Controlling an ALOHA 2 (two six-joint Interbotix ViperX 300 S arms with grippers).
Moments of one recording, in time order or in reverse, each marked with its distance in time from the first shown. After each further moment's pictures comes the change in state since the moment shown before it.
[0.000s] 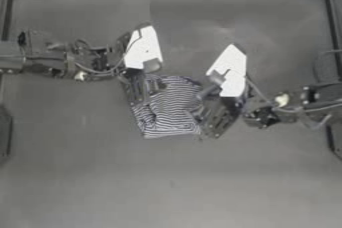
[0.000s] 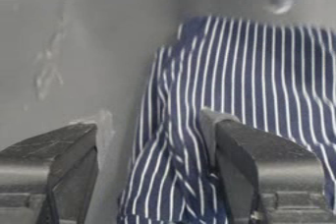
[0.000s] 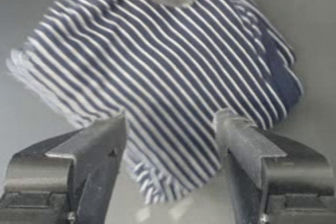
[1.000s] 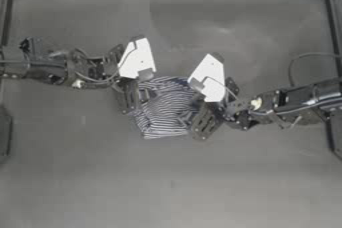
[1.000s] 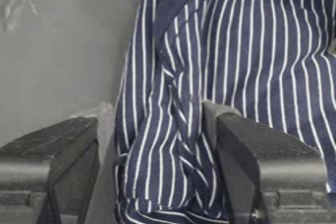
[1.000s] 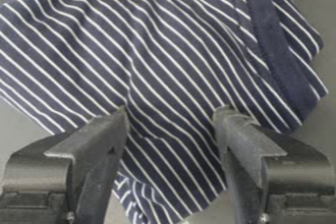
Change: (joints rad) left arm -0.018 0.049 0.071 -0.006 -0.029 -0.009; right arm -0.005 0.146 -0.057 -0.023 -0.048 0.014
